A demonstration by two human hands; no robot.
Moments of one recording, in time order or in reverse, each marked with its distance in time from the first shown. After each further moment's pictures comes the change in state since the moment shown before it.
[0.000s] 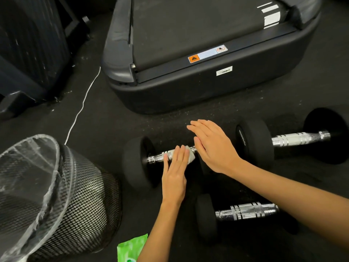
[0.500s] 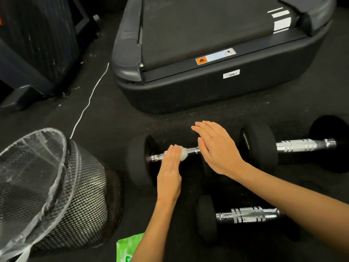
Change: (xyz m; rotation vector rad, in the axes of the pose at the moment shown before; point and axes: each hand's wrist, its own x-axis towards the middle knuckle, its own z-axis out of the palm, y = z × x) left_hand 0.002 -0.009 -0.012 -0.129 0.029 -0.210; right_hand 0.003 0.000 0.000 0.001 -0.014 0.006
